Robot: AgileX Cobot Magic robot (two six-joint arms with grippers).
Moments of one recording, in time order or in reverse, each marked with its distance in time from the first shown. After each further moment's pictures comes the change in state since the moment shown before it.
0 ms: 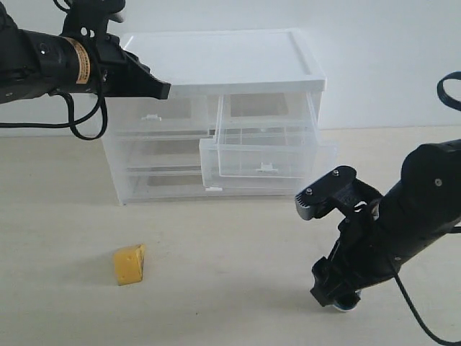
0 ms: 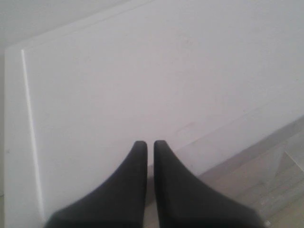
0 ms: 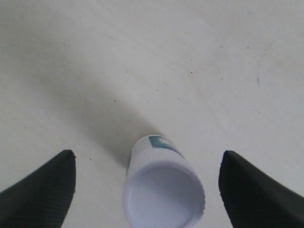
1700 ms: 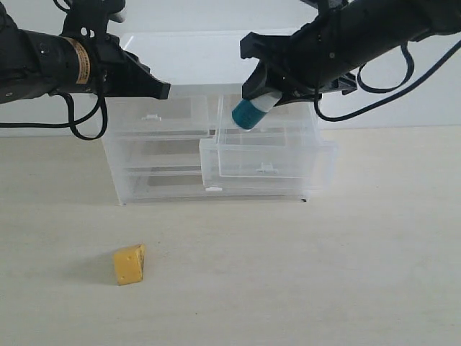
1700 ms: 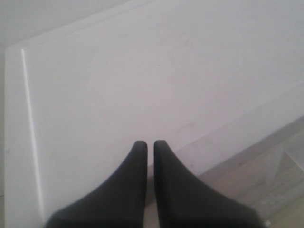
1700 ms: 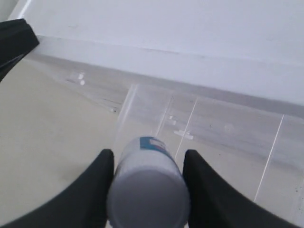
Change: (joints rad) left arm 0.000 0.000 0.000 0.000 0.000 0.000; right arm -0.113 0.119 -0.687 0.589 0.232 0.017
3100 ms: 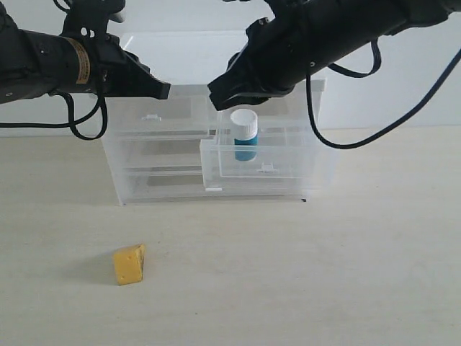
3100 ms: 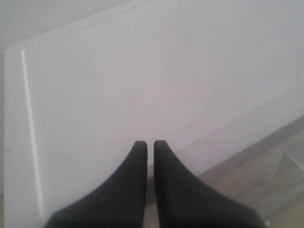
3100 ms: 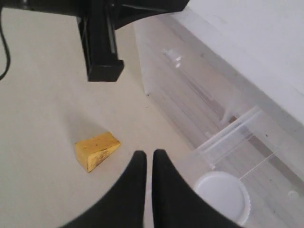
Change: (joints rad) left arm 0.000 0.000 0.000 0.000 0.000 0.000; right arm 0.114 -0.045 -0.002 0.026 0.050 -0.540
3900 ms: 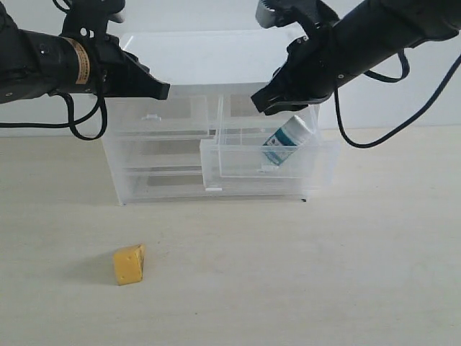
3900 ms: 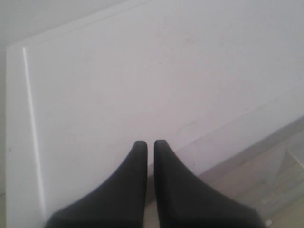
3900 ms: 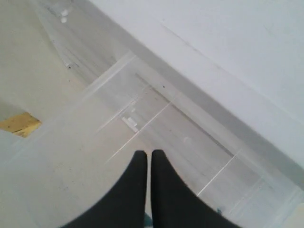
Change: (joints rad) left arm 0.000 0.000 0.000 0.000 0.008 0.000; right arm -0.106 0.060 0.000 -0.166 -0.055 0.097
